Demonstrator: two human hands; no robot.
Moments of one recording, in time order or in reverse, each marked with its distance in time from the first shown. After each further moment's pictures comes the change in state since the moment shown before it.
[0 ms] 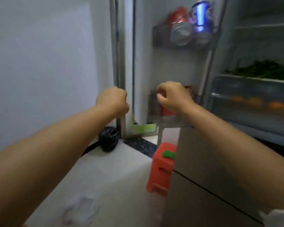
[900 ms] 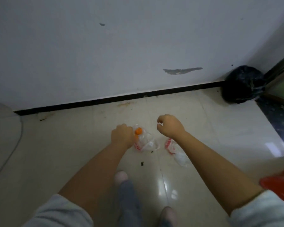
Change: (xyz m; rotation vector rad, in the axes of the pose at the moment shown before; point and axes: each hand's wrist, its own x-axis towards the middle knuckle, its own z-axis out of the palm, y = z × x) left_hand -0.118 -0.648 0.304 -0.019 -0.832 -0.886; right_hand 0.077 -0.489 0.637 0.292 -1.176 -0.285
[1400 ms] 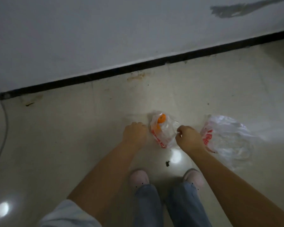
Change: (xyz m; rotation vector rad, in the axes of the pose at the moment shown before) left_hand 0.329 -0.096 0.176 0.168 -0.177 0.183; right_hand 0.281 0.064 0.248 0.076 -0.094 0.302
